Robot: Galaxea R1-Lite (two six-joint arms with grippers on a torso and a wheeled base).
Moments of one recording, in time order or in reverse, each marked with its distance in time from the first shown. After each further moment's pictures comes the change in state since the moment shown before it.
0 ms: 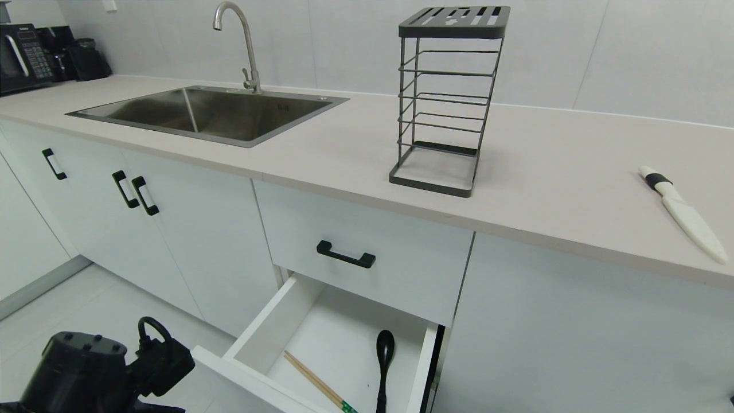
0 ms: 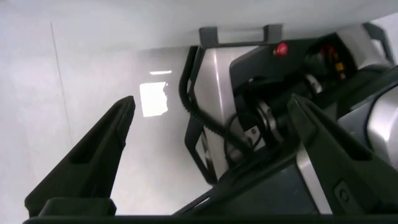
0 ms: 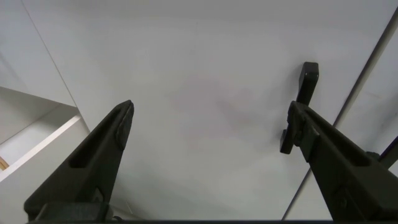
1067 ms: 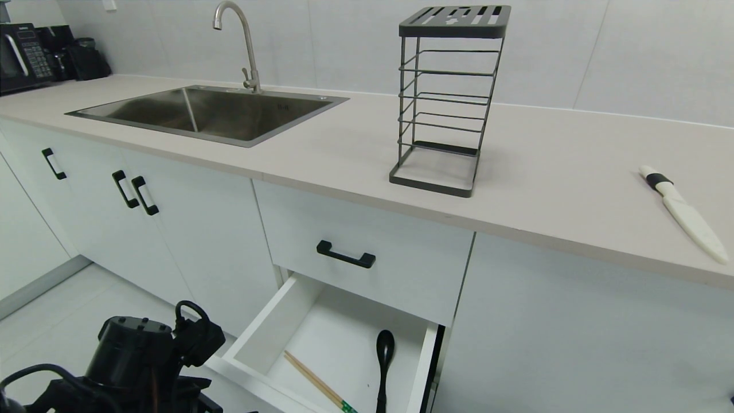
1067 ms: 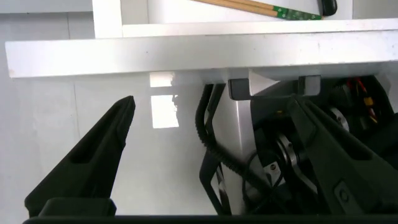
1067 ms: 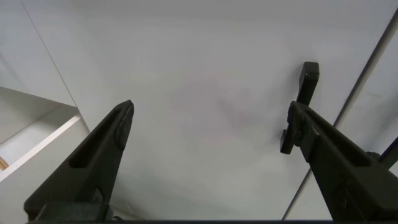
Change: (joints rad) left arm 0.014 0.320 0.037 -0.419 0.038 0.000; right arm 0.000 0.000 0.000 0.000 0.000 0.000
